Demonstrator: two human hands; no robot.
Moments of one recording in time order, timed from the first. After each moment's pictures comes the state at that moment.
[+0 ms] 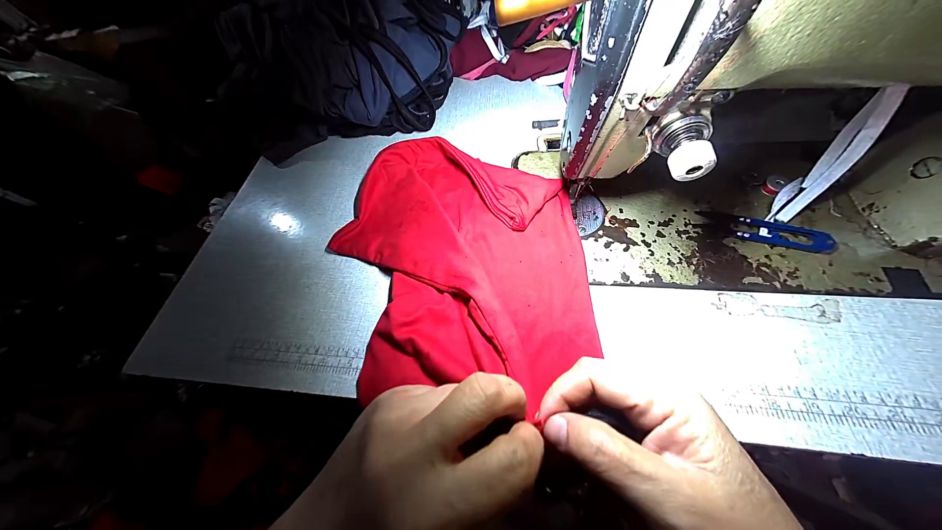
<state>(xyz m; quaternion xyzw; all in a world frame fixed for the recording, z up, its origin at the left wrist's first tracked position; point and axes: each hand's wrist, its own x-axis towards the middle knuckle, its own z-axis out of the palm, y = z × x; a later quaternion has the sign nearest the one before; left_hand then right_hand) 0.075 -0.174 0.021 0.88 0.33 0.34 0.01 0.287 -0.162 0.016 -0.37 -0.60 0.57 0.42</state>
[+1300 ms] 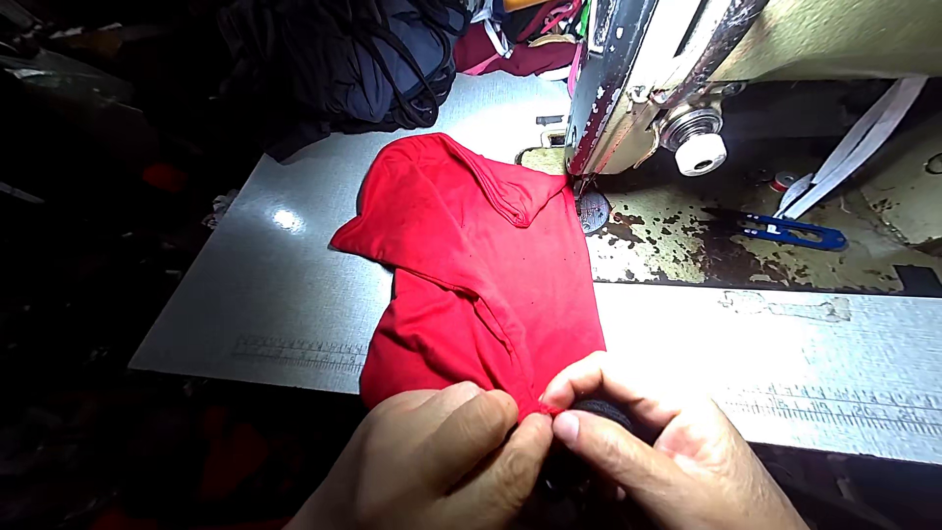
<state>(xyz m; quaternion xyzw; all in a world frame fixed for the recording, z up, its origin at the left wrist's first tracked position) 0.076 -0.181 0.018 0.88 0.33 0.35 -0.03 0.287 -0.164 0.016 -0.38 -0.57 0.60 0.42</state>
